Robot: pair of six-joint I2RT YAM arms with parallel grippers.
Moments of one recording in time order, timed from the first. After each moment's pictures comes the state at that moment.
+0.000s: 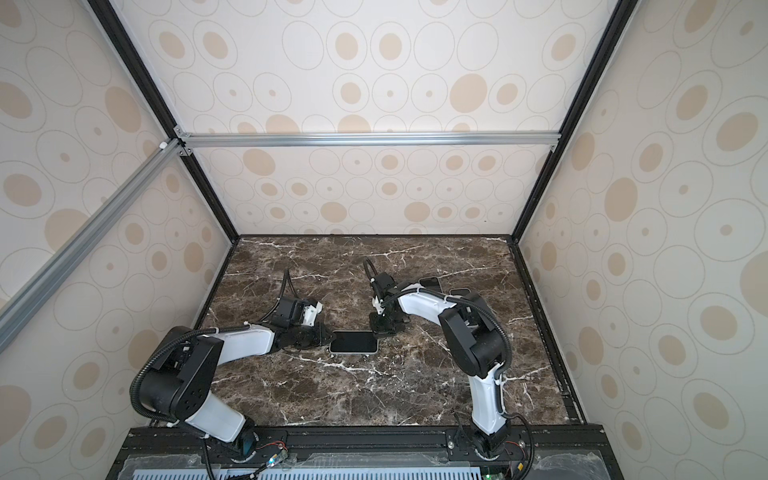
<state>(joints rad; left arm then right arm) -0.35 1.59 0.63 -0.02 0.45 -0.51 0.65 2.01 1.35 -0.73 -0.27 0.41</state>
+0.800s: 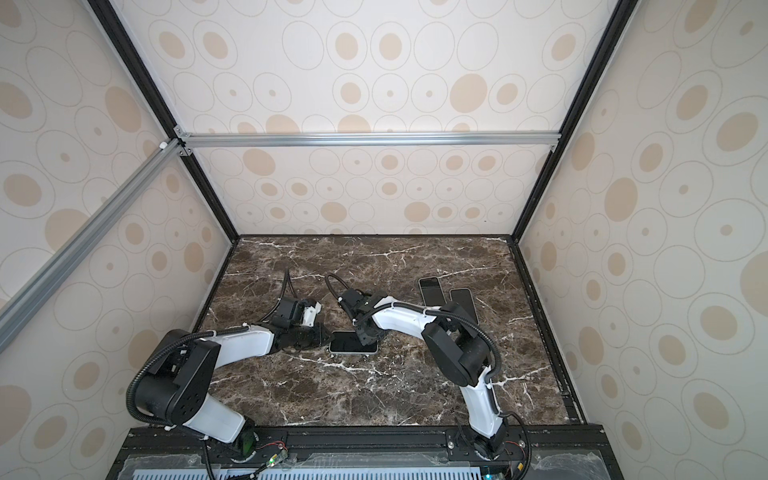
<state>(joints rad) -0.36 1.54 0.63 -0.07 0.38 -0.51 0.86 2.02 1.41 -0.76 0.23 0.32</state>
